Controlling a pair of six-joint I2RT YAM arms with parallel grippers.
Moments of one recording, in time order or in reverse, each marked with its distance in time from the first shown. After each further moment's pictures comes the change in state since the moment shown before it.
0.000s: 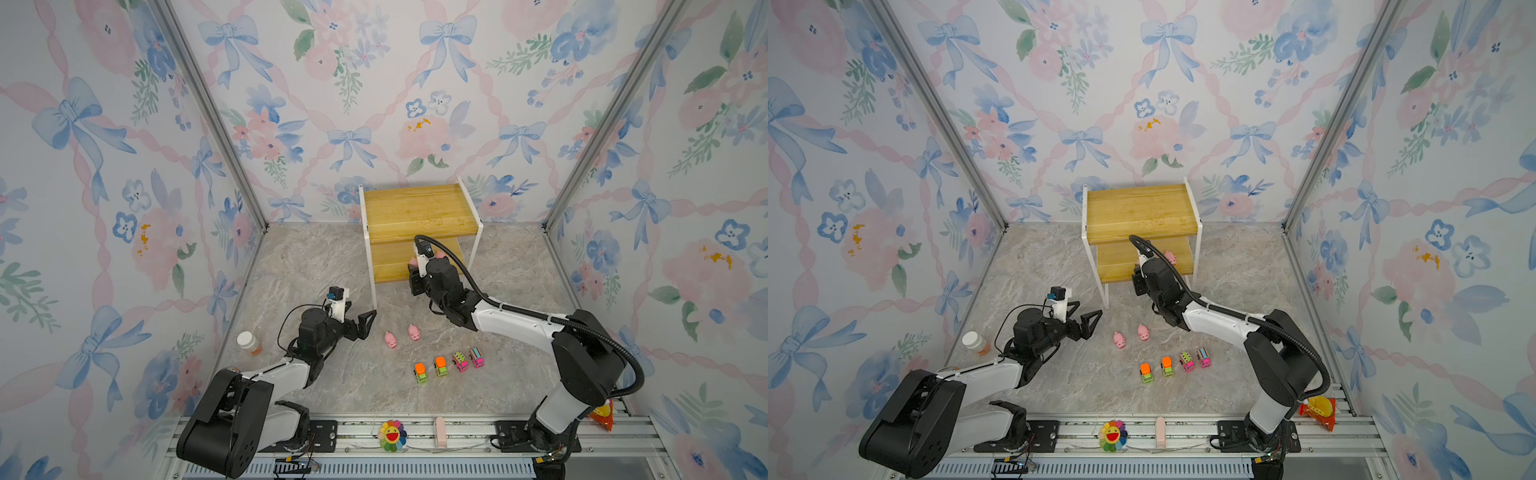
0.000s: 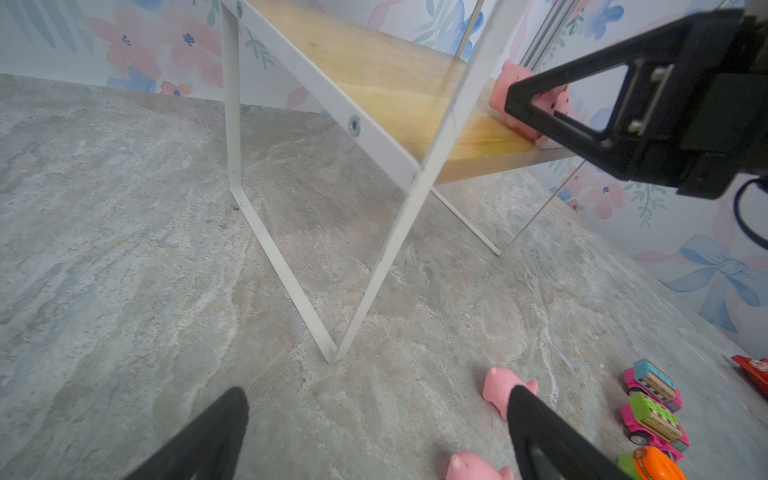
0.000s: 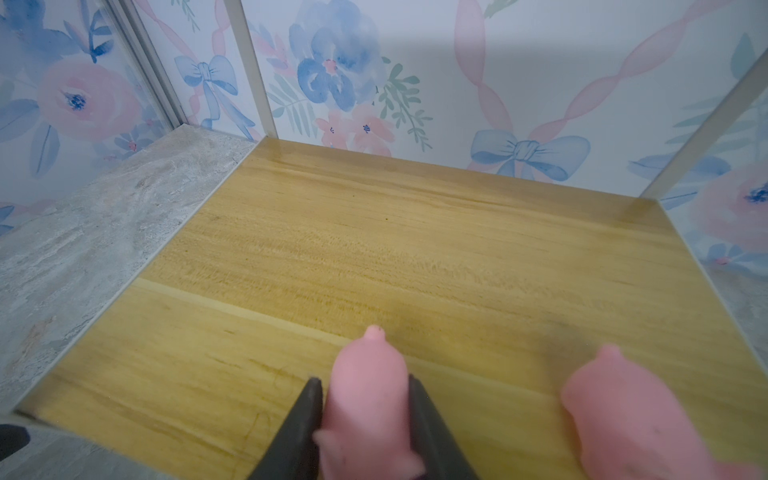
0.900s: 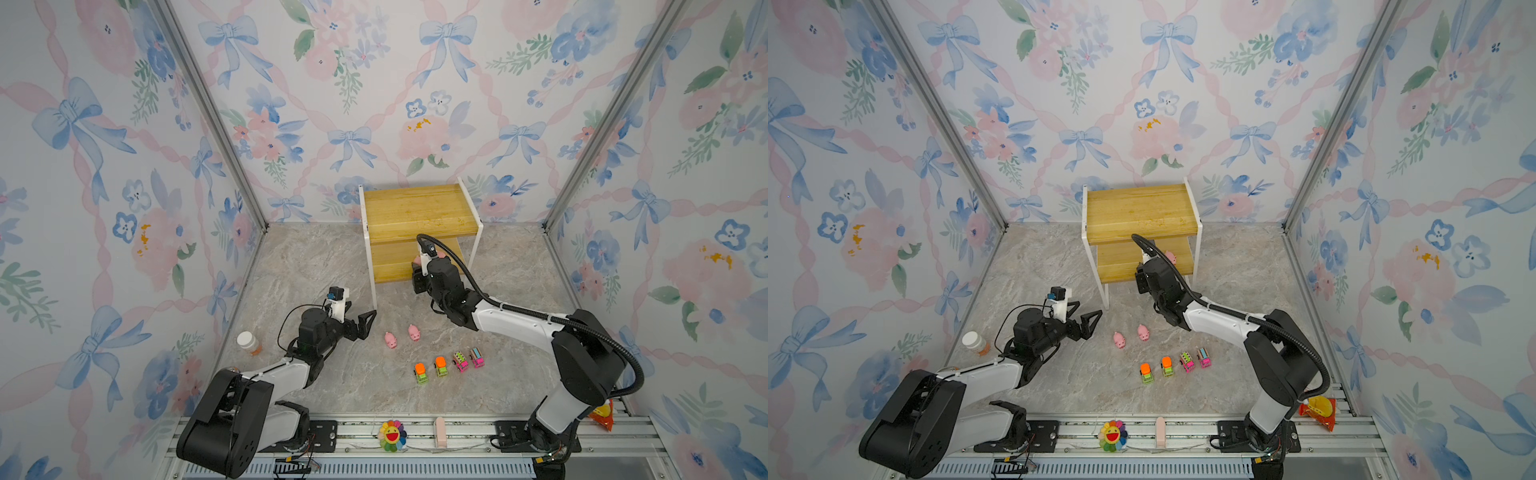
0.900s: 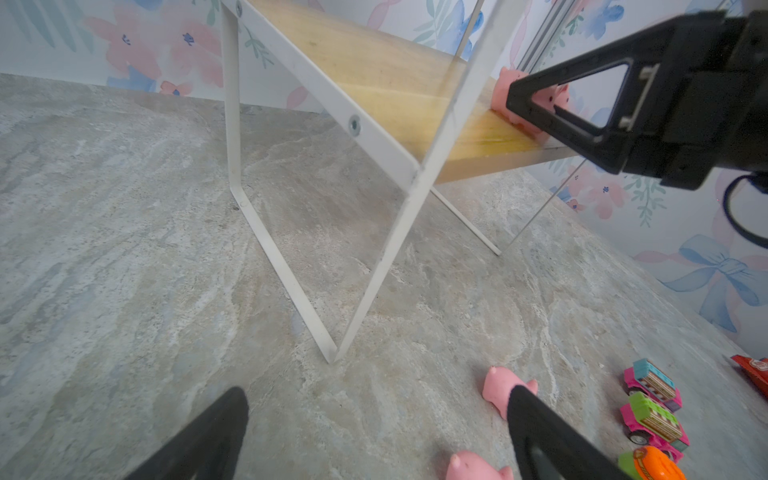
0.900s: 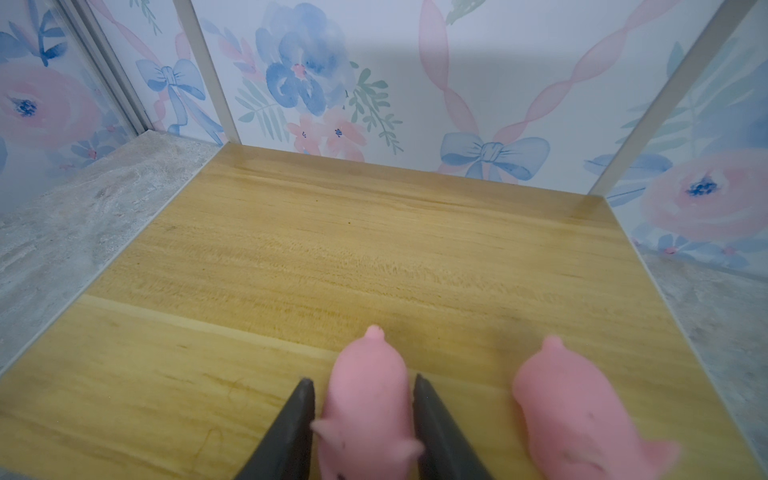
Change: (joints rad) left arm 0.000 0.000 0.000 0.000 0.000 0.000; right arm -0.009 0.000 -0.006 0.008 0.063 0.000
